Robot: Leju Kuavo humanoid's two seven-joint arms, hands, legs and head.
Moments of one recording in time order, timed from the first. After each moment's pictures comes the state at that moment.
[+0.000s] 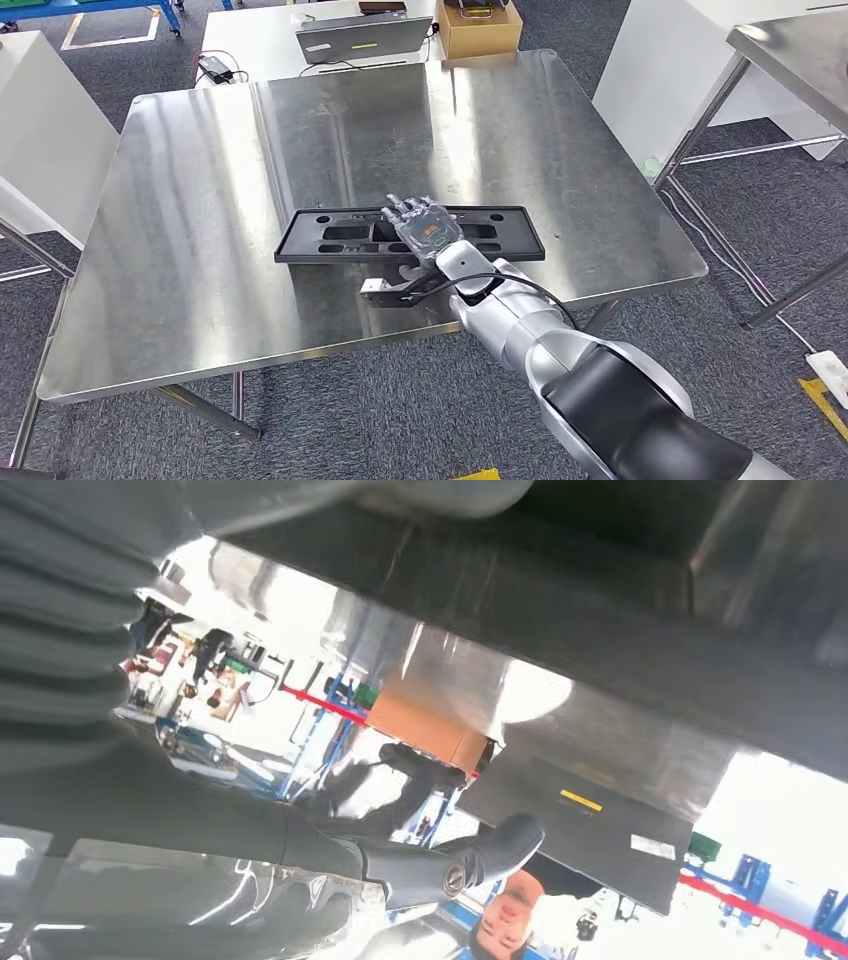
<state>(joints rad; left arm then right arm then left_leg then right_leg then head) -0.15 -0.10 1.20 -0.21 -0.77 0.07 -0.46 -0.94 0.18 0.67 -0.31 1.36 -0.43 -0.01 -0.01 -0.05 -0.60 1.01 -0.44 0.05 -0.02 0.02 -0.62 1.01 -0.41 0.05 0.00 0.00</state>
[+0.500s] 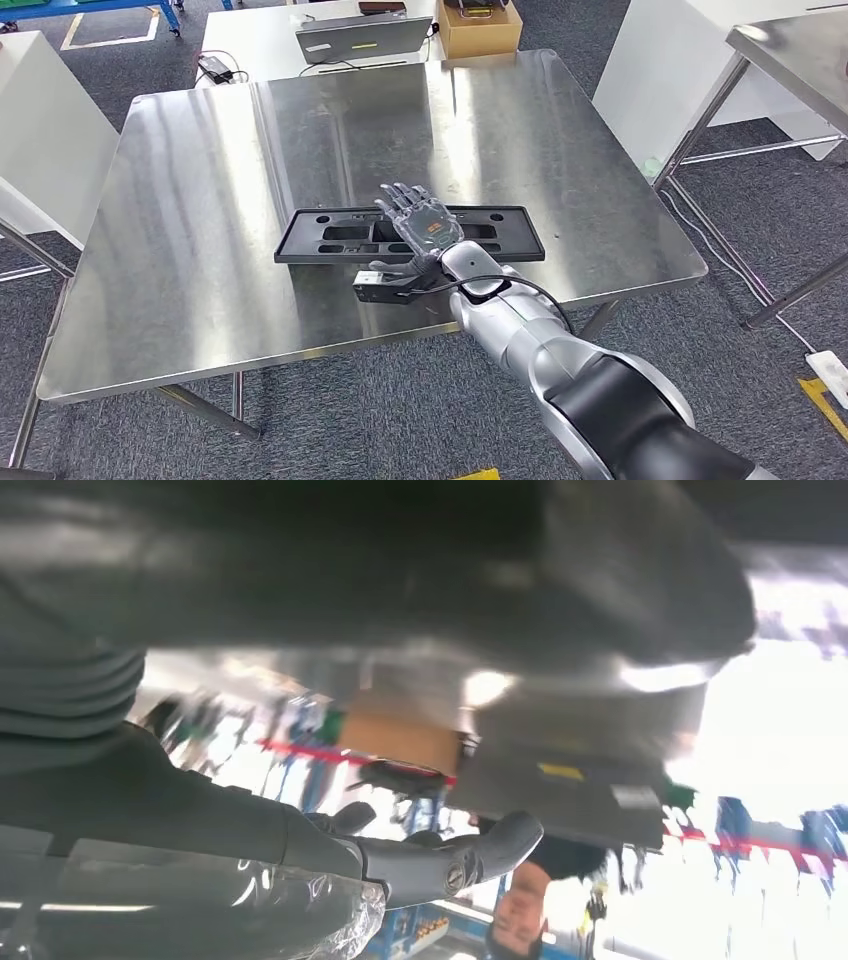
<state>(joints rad) -0.15 -0.10 1.21 -0.21 -0.78 0.05 -0.46 -0.88 0.18 0.53 -0.40 1.23 -0.52 -0.18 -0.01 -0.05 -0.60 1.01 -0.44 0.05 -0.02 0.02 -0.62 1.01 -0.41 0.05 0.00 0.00</state>
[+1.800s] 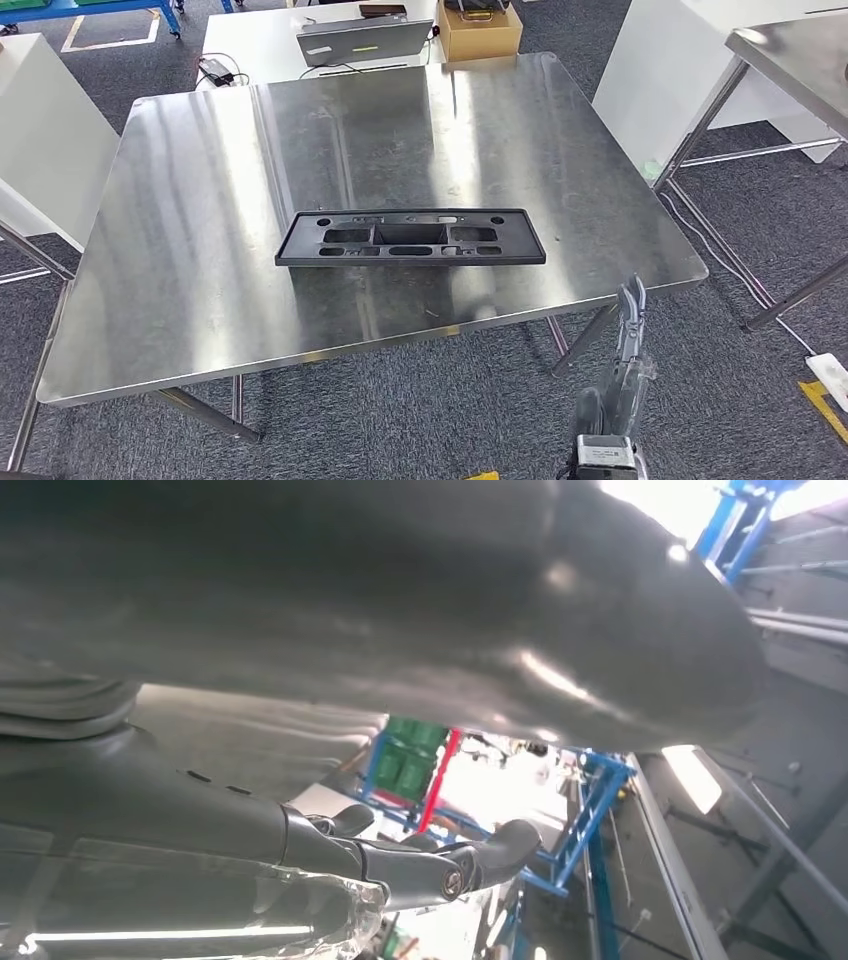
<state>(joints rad) -0.12 -0.11 1.33 -0.22 -0.68 0.20 -0.49 0.31 0.18 0.08 -1.91 0.33 -0.51 -0.70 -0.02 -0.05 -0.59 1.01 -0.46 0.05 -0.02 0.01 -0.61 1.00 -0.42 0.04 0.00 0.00</state>
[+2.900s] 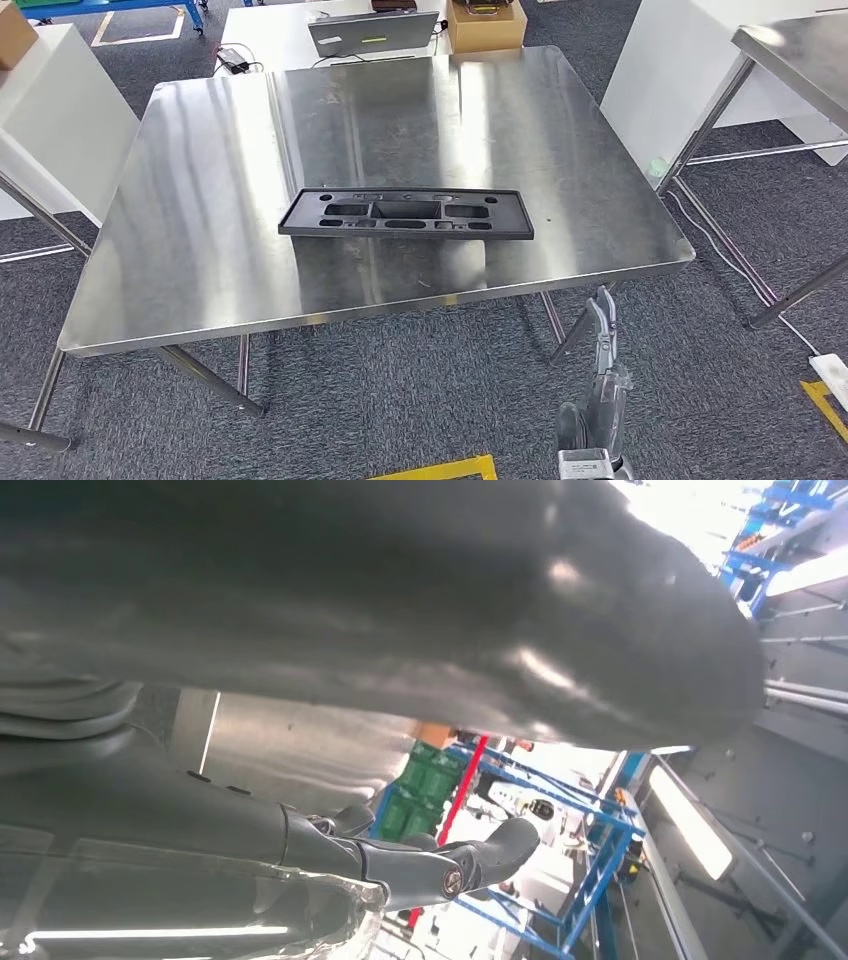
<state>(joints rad) -0.12 -0.13 1.34 -0.22 -0.69 0.21 -0.45 0.36 0.20 0.10 -1.89 0.37 -0.47 -0.70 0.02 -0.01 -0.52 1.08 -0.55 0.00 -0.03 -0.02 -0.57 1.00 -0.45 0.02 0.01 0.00</state>
